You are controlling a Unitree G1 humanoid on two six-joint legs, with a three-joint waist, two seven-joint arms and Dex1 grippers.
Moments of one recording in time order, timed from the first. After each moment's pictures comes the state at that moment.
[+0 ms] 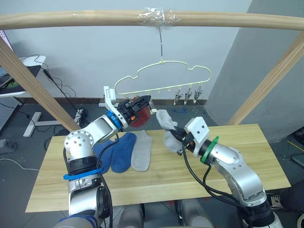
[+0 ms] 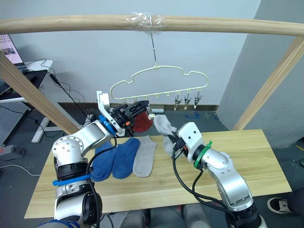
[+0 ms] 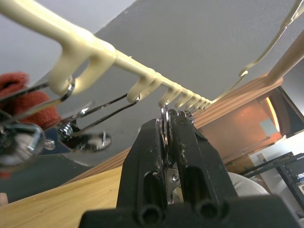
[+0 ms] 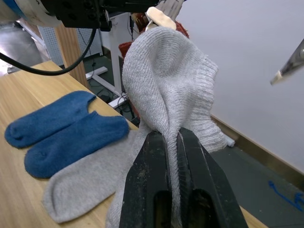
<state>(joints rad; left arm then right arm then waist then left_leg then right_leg) -0.60 0.21 0.43 0.10 -1.22 1.10 -0.19 -0.18 -0.27 0.24 -0.51 0.12 0.61 0.49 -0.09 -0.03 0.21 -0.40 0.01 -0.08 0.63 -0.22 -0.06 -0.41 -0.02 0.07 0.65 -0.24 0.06</state>
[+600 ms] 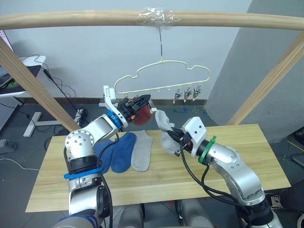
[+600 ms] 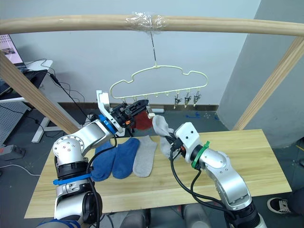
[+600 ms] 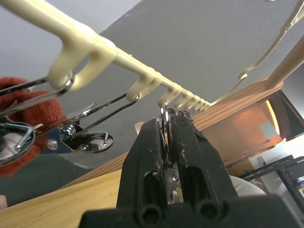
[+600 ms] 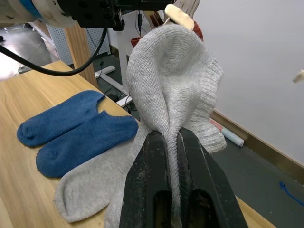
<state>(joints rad) -0.60 0.21 0.43 0.11 -1.22 1.09 -0.19 -0.20 -0.29 0.26 -0.51 0.14 0.62 0.49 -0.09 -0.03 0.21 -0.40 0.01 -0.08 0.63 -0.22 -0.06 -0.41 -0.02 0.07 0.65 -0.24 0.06</state>
